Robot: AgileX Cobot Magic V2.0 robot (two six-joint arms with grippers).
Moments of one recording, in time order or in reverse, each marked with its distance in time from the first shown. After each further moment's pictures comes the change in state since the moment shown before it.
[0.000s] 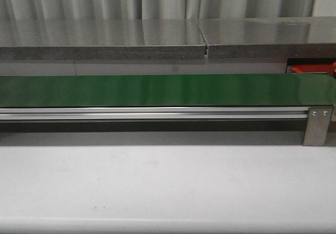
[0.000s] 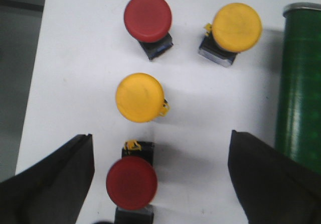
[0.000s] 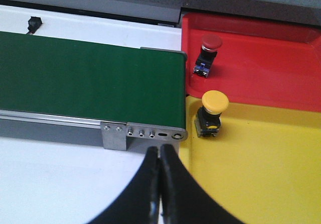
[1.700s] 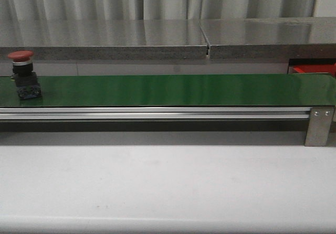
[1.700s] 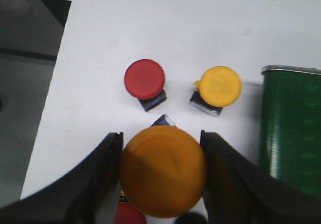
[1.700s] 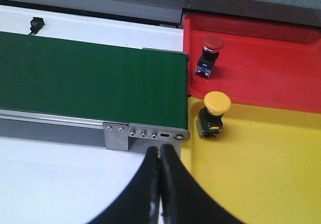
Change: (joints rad) left arm -0.030 -0.040 -0.003 -0.113 -0.079 0.057; right arm 0.000 0.000 0.000 0.000 0.000 -0.001
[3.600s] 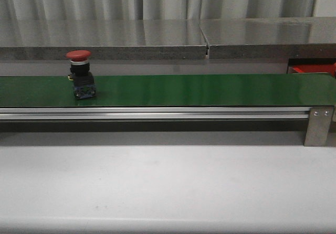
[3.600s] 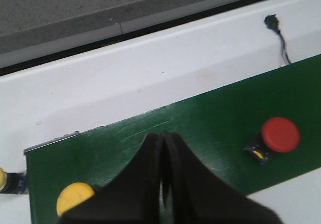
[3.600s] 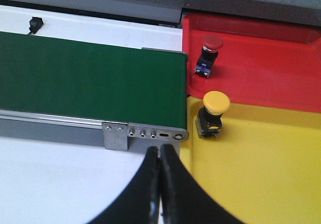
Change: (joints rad) left arm -0.481 -0.461 0.261 -0.057 -0.024 -0.030; right arm 0.000 0.000 0.000 0.000 0.000 0.000
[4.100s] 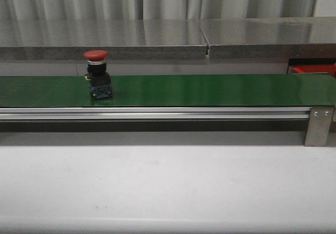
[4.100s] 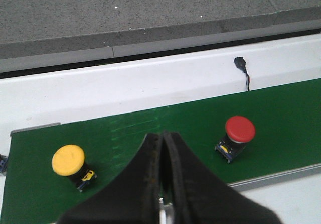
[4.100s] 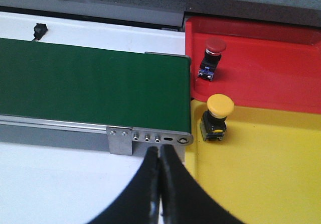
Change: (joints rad) left arm -0.115 -0.392 0.367 0.088 -0.216 -0.257; right arm 0.000 0.000 -0.002 0.025 -0.008 0.000
